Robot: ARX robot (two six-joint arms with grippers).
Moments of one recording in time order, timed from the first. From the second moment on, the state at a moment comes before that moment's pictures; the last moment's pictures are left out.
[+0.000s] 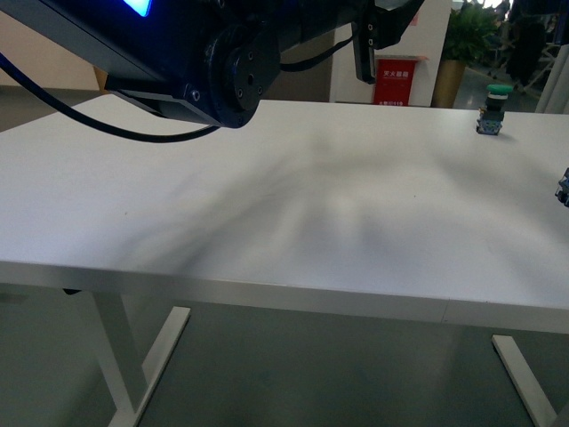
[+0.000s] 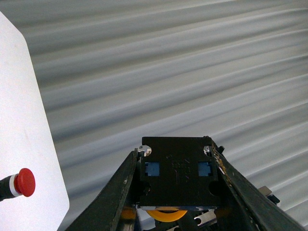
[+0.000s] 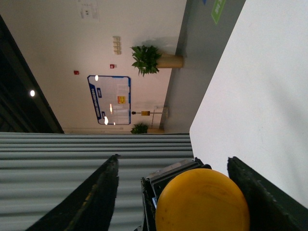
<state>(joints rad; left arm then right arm) -0.42 2.31 1.82 1.04 0.64 -1.68 0.13 1.64 1.29 0.30 -0.24 1.50</state>
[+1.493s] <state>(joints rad) -0.14 1.36 0.58 0.46 -0.11 0.70 0.11 1.63 1.28 0.28 -0.23 1.44</state>
